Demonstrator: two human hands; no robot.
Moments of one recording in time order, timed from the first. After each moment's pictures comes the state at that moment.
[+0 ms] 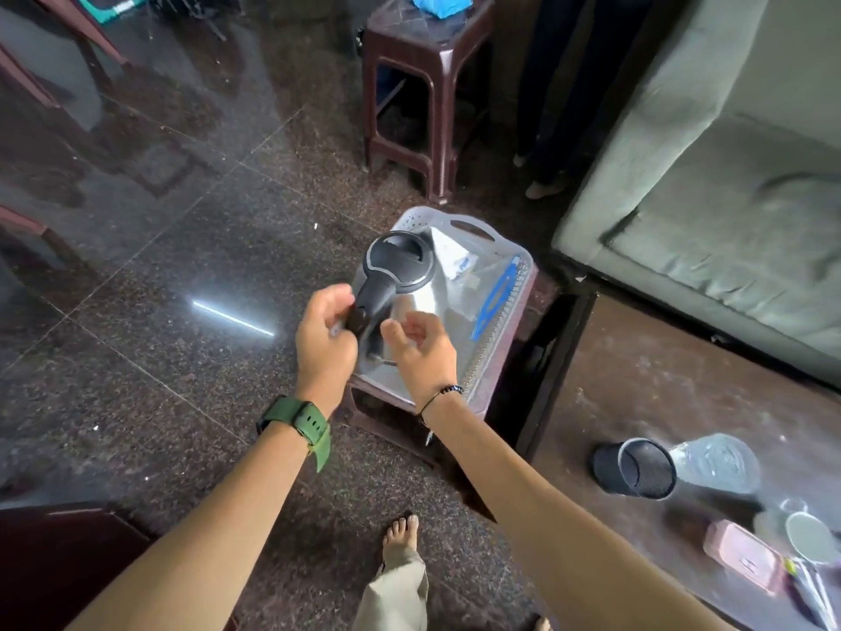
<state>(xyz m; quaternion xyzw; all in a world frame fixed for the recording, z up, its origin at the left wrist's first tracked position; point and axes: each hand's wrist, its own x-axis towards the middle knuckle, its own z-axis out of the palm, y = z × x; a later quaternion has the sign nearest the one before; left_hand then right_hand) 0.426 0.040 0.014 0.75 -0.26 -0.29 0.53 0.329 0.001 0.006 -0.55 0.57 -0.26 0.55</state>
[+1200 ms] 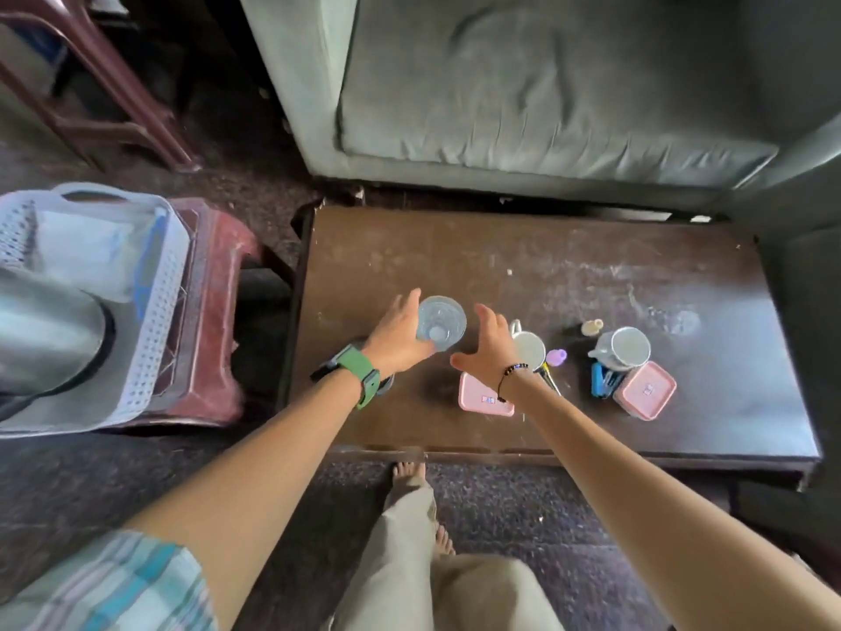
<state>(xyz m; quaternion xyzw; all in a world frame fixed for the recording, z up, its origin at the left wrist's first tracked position) -0.026 -0.066 -0.077 0.61 -0.66 -0.43 0.01 -0.169 -0.040 -0.090 -0.56 0.72 -0.06 0.41</state>
